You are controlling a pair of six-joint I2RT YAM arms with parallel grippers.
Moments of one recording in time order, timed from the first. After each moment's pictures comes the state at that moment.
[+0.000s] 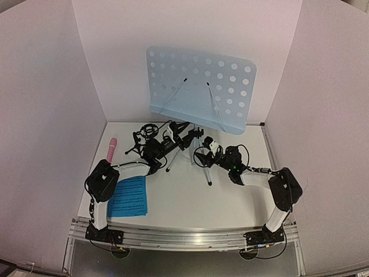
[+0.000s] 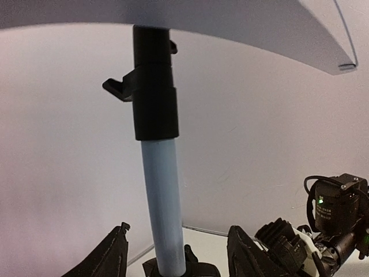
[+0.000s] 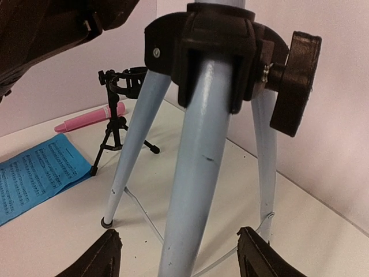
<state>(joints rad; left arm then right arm) -0.76 2.04 1.38 1.11 0.28 -0.04 0.59 1.77 0.95 0.70 -0.29 -0.12</state>
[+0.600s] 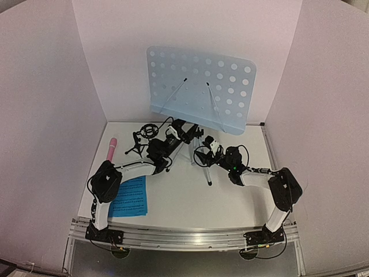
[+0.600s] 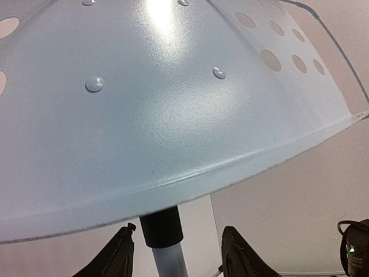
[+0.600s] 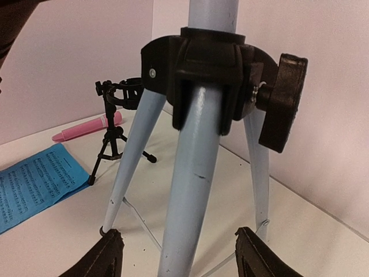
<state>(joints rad) -0.82 2.08 1.50 1.20 0.12 0.14 0.59 1.77 0.95 0.75 -0.27 -0.11</state>
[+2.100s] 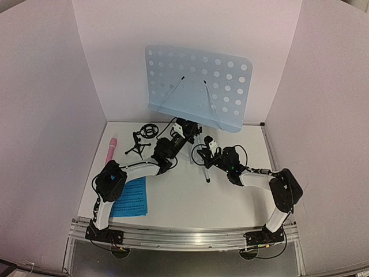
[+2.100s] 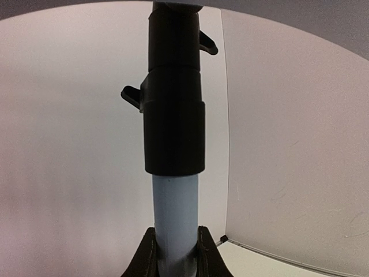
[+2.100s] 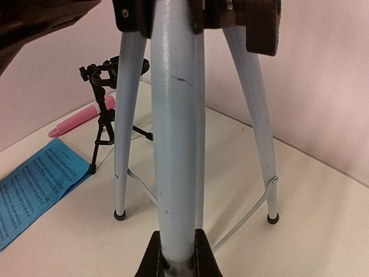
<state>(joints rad) -0.84 2.15 1.57 1.03 -0.08 0.03 0.62 1.75 0.97 0.59 -0.17 0.02</state>
